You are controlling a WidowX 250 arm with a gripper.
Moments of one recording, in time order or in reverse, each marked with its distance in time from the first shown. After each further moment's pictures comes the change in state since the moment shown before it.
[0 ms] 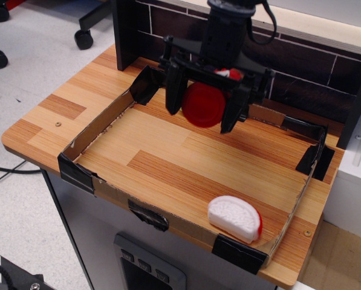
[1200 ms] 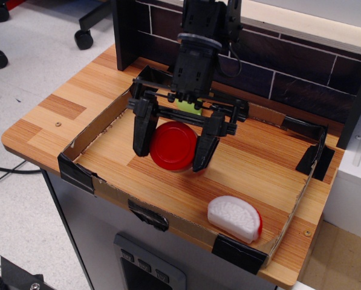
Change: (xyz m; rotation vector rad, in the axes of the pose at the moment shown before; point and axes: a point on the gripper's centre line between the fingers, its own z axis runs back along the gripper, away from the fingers) arm -0.045 0.020 -0.029 -0.098 0.555 0.058
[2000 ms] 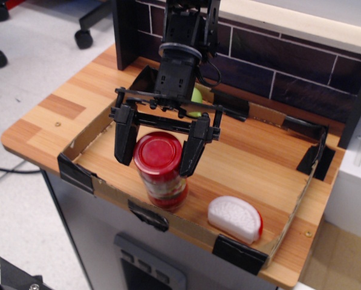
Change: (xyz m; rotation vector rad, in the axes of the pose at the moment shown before) arm -0.006 0.009 -0.008 -0.038 0.157 0.030
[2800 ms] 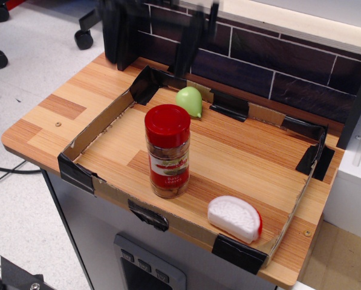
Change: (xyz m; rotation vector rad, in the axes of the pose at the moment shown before) arm -0.041 0.016 0.095 0.005 -0.634 0.037
